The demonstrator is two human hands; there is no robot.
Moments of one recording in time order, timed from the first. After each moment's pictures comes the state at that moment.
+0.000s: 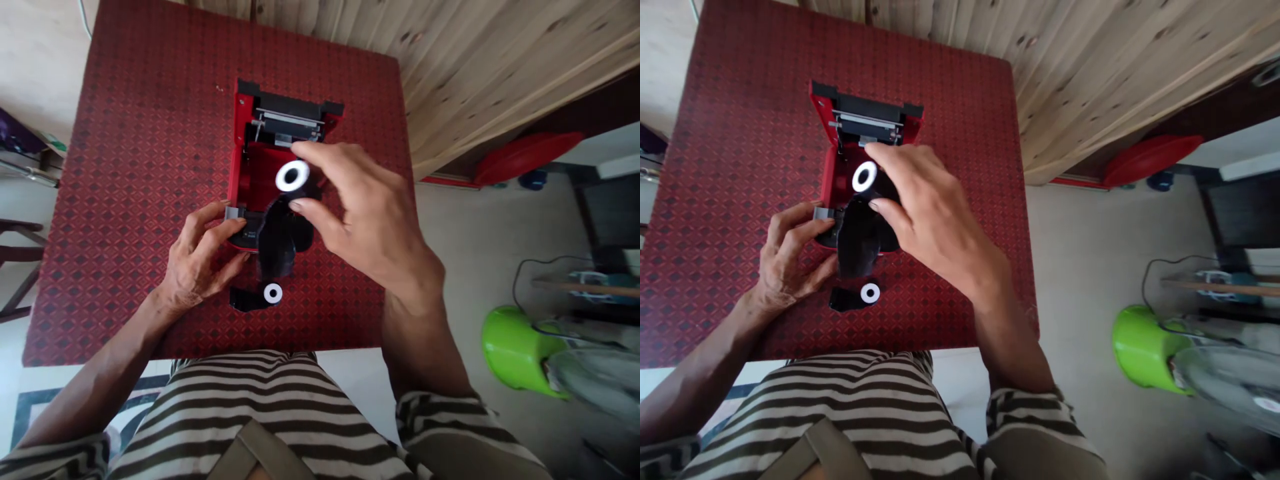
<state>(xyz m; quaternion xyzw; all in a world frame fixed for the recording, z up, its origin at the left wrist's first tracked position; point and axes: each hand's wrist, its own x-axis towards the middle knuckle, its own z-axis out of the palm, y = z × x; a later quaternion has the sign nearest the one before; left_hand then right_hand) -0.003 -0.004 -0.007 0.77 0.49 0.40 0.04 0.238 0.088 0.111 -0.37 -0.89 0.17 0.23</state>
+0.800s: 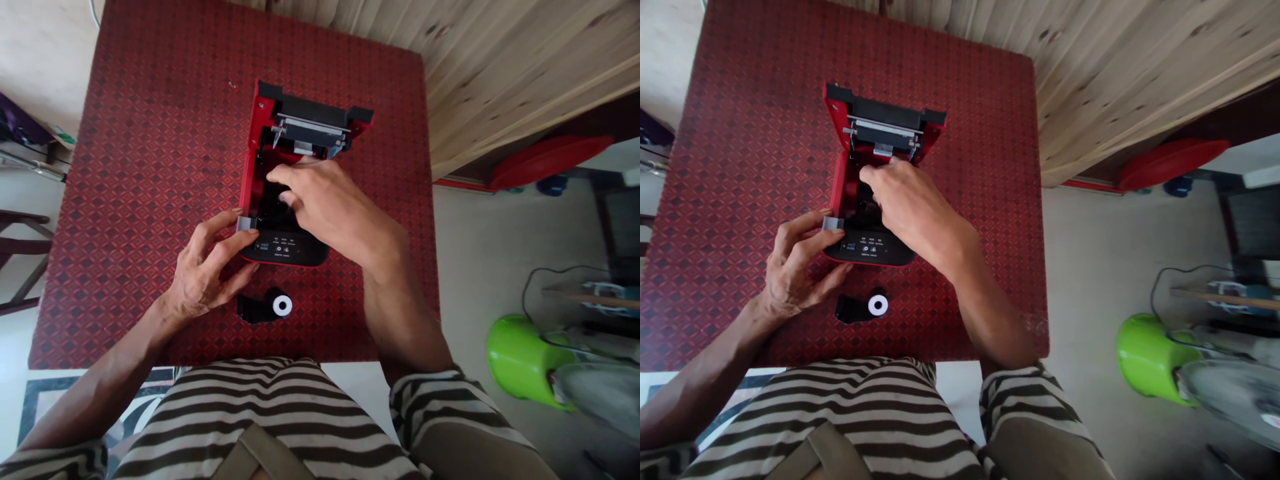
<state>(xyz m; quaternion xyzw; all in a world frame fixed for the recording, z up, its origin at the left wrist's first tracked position) -0.003 -0.005 -0.009 0.77 0.50 0.41 0.04 0.193 0.132 0.074 -0.37 -0.91 0.17 0.05</state>
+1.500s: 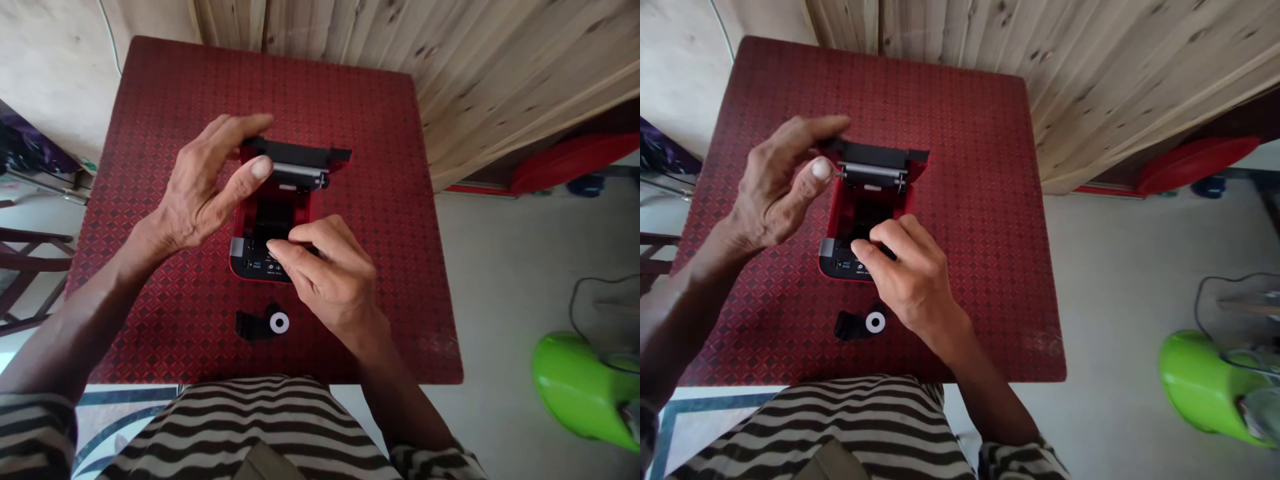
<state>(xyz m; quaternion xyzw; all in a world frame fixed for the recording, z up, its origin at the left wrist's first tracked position) -0.022 0.115 0.075 0.80 0.44 0.37 0.14 0.214 0.065 0.056 -0.32 -0.87 0.05 0.38</state>
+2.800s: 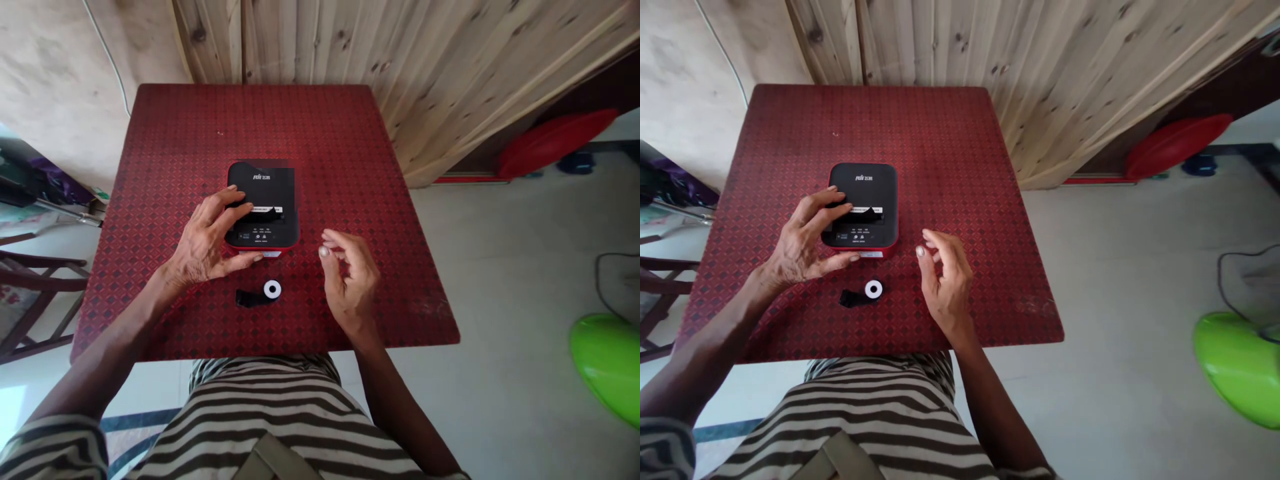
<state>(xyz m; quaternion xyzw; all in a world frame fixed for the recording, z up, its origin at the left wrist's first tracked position) -0.020 0.039 0.022 0.86 0.41 0.31 0.05 0.271 0.005 -0.002 -0.49 -0.70 0.14 0.49</state>
